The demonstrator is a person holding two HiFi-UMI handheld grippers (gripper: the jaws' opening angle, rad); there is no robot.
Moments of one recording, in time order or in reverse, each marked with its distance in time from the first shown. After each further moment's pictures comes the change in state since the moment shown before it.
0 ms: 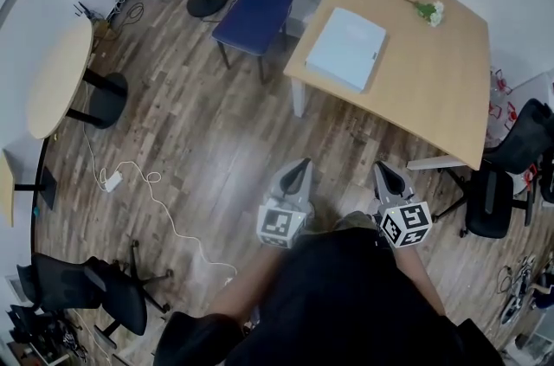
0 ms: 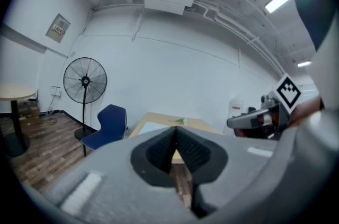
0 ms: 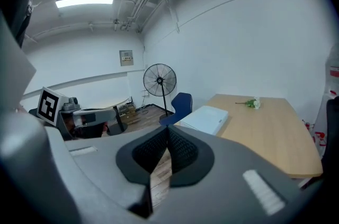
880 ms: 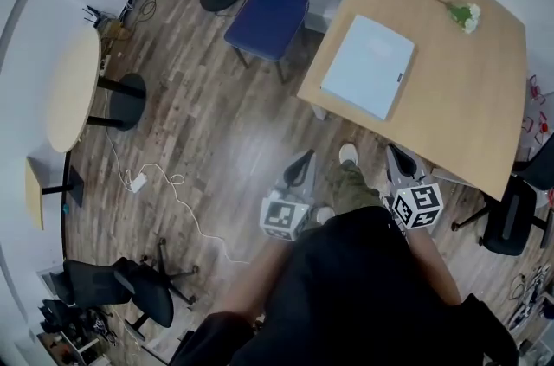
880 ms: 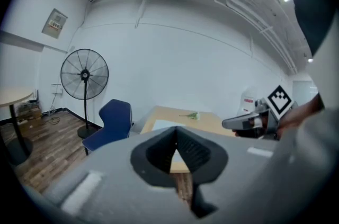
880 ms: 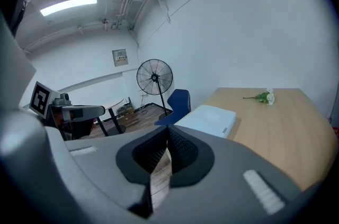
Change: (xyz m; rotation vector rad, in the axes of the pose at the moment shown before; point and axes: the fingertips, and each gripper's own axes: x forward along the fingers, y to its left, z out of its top) left arm 0.190 0.121 0.017 -0.029 0.115 0.063; right arm 0.204 -0.144 0.047 0.077 0.054 0.043
